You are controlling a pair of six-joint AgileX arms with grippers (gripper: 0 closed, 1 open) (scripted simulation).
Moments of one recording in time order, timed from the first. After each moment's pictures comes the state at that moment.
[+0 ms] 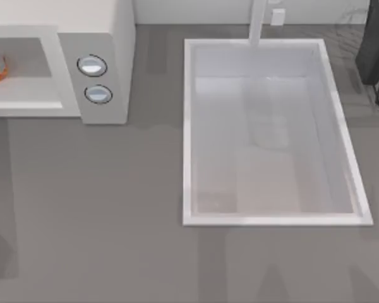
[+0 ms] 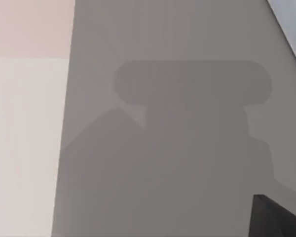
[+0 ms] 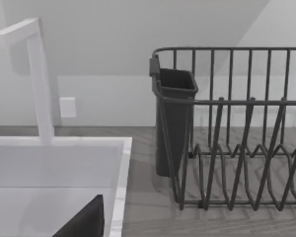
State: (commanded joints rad) left arm 0.92 1.63 0.81 -0.25 0.61 0.77; right arm 0.00 0.00 0.00 0.00 0.00 0.00
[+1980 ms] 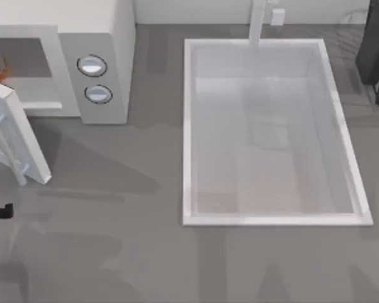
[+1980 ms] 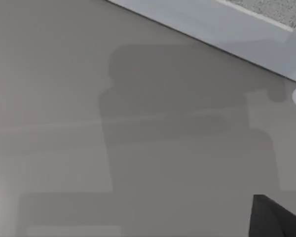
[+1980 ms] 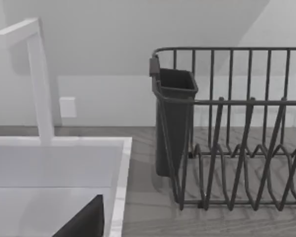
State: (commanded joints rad) left arm 0.20 1.14 0.37 -0.10 0.19 0.20; right arm 0.00 0.00 0.00 0.00 0.00 0.00
